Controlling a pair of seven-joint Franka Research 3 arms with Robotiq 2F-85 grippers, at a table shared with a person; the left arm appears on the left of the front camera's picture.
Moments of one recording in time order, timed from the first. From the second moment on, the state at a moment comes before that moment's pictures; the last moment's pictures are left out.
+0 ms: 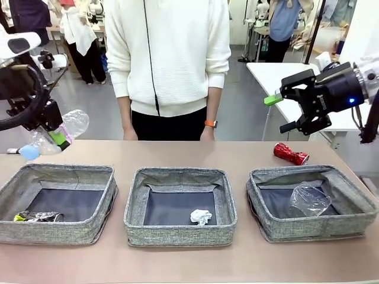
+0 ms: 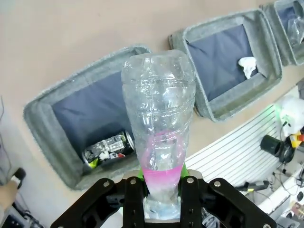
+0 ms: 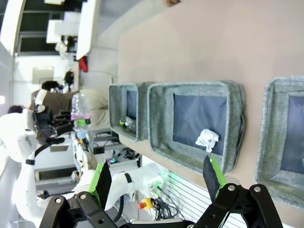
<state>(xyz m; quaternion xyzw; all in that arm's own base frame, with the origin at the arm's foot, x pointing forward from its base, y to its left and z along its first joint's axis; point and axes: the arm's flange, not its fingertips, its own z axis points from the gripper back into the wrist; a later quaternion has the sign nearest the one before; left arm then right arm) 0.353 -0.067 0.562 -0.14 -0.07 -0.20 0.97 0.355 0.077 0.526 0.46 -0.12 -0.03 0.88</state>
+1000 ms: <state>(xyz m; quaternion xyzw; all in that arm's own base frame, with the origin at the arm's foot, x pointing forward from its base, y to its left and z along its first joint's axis) 0.295 -0.300 0.713 -0.15 -0.08 -0.16 0.97 0.355 0.077 0.526 0.46 -0.12 -0.03 0.88</state>
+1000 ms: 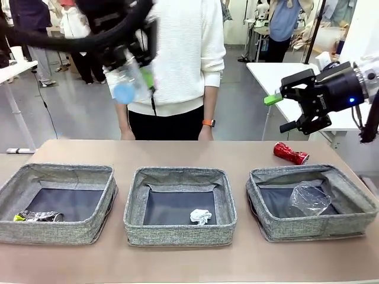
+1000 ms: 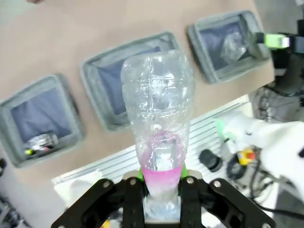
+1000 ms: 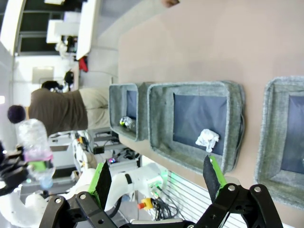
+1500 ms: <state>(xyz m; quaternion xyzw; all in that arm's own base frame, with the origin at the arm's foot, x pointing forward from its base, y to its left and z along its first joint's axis) 0.309 -0.362 0.758 -0.14 -0.12 -0.17 0.97 0.355 0.077 0.526 0.46 -0.12 -0.03 0.88</state>
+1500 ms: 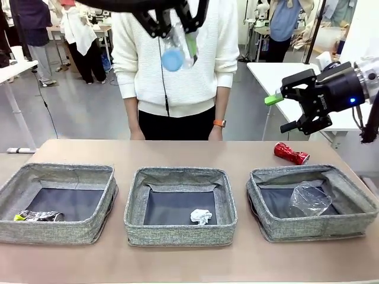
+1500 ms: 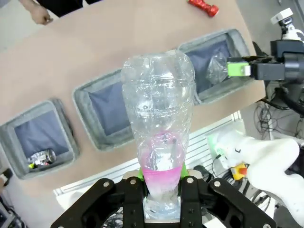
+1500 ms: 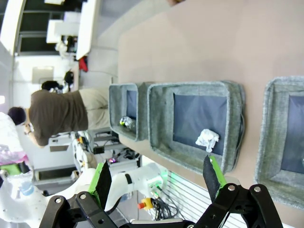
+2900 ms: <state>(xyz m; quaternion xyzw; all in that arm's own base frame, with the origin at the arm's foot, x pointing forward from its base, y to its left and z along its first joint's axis) 0.317 -0.365 0.769 -0.16 -0.12 -0.17 0.97 0.355 0.077 0.526 0.46 -0.12 -0.03 0.88</state>
